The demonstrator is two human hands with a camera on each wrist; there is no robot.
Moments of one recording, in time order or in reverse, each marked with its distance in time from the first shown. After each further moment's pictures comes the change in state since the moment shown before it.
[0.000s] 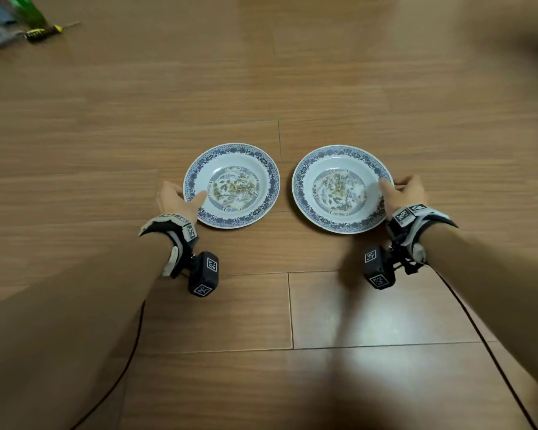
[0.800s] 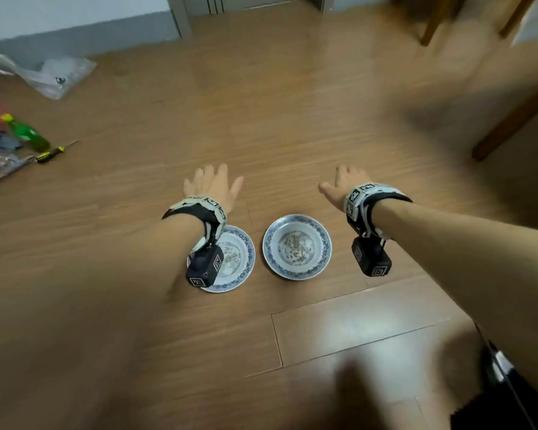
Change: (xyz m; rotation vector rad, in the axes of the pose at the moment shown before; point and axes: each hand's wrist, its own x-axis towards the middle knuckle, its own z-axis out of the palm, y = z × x) left_hand -0.040 0.295 -0.123 0.720 -0.215 0.657; right_hand -0.031 -0.208 -0.179 -0.667 -0.266 -0.303
